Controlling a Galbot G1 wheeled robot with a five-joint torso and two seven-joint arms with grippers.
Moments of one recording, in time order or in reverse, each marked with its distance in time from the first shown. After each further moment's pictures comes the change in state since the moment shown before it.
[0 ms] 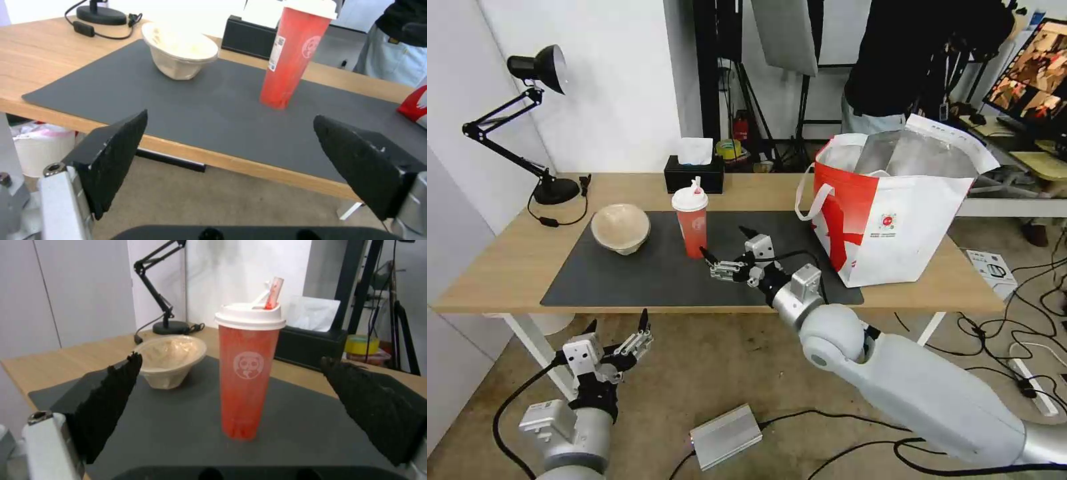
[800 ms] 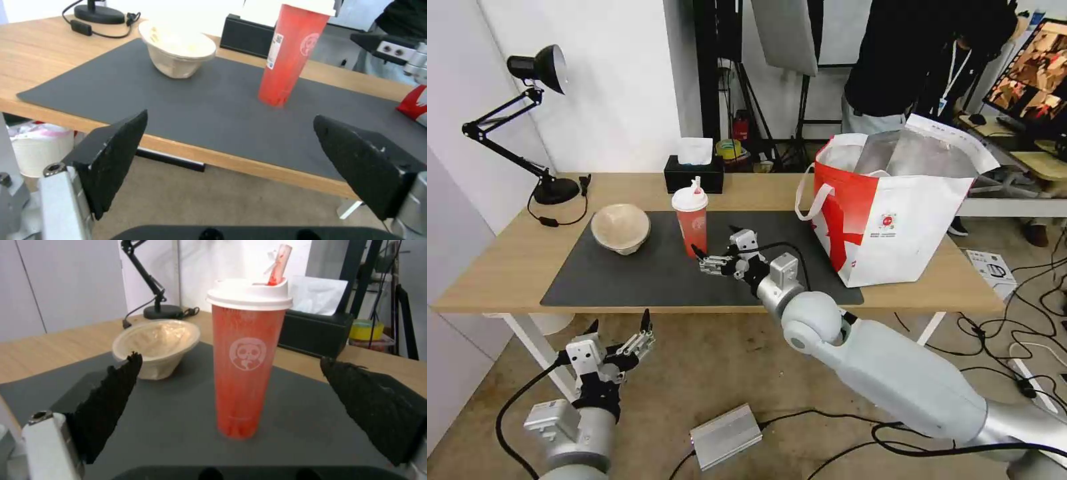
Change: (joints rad) left arm -0.007 -0.008 0.015 0.010 0.017 -0.003 -0.001; right arm 0.071 0.080 -0.034 -0.117 0.019 -0.048 0.002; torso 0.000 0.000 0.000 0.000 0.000
